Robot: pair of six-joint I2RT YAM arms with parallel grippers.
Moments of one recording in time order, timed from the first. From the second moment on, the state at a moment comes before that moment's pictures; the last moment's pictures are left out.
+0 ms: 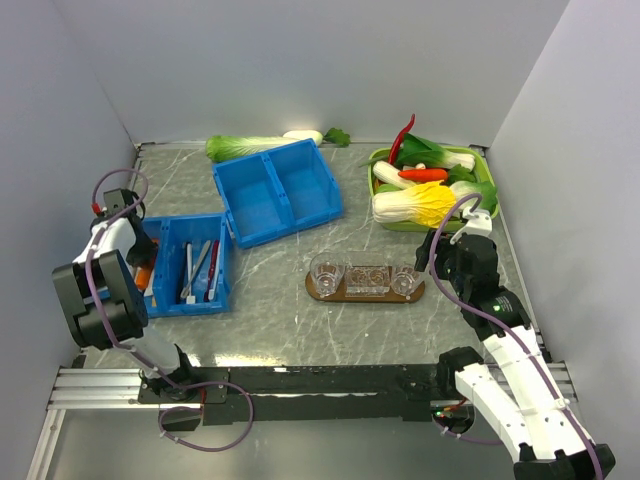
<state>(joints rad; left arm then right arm) 0.36 1.61 1.05 -0.55 -0.25 -0.38 0.25 0.64 0.69 -0.54 0.19 0.33</state>
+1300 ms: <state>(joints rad) 0.37 1.55 0.97 -0.51 -0.28 -0.39 0.25 0.63 0.69 -0.54 0.20 0.33</state>
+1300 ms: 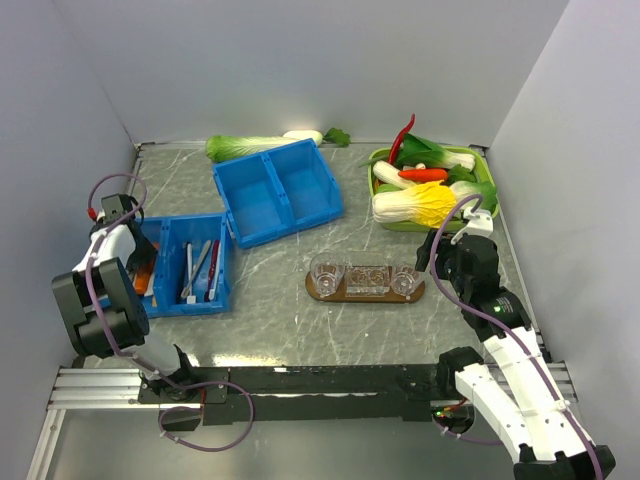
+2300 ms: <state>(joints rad) 0.35 1.46 0.95 -0.54 -0.26 -0.39 0.25 0.63 0.69 -0.54 0.22 0.32</state>
